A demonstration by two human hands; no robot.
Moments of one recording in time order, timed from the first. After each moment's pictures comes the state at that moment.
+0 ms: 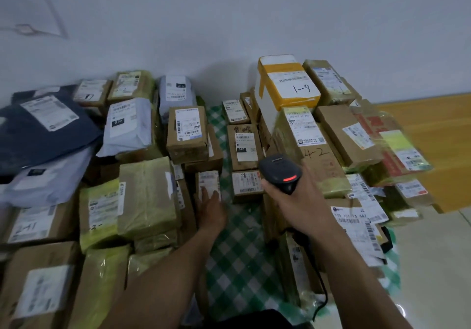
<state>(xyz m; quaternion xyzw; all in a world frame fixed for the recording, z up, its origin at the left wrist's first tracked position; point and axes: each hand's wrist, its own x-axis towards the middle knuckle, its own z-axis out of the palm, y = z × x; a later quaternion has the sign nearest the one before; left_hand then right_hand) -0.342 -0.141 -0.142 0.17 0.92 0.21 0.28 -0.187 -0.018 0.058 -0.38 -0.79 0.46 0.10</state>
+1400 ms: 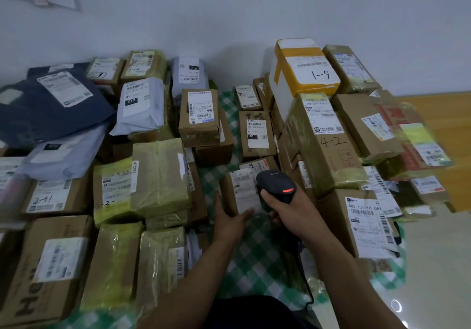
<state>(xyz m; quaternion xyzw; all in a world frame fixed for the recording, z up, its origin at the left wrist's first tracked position) -0.265 -0.170 -0.107 -0.08 0.69 0.63 0.35 -0.184 -0.047 0.003 -0.38 -0.67 0.63 0.05</state>
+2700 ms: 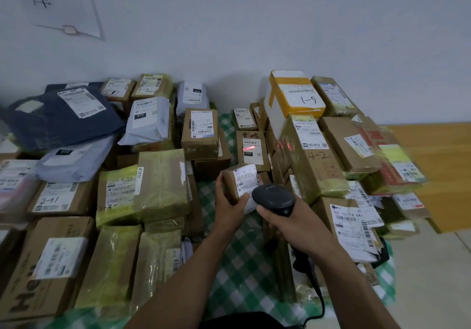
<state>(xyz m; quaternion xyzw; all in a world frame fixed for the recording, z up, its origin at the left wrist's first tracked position) -0.281 -0.151 -0.066 0.05 0.68 0.67 0.28 -0.151 -0.060 0.066 -0.30 -0.76 0.58 0.02</state>
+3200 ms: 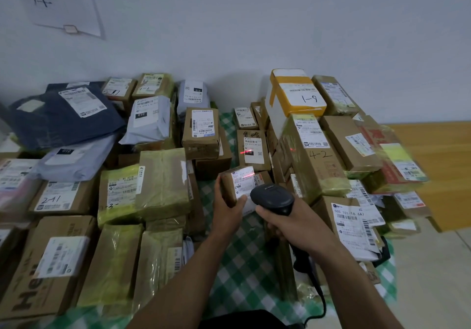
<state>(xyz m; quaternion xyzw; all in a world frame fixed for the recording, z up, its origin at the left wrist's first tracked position) -0.281 -0.158 -0.077 0.03 0.69 0.67 0.28 -0.152 -0.063 0.065 -0.31 -0.75 0.58 -0.01</state>
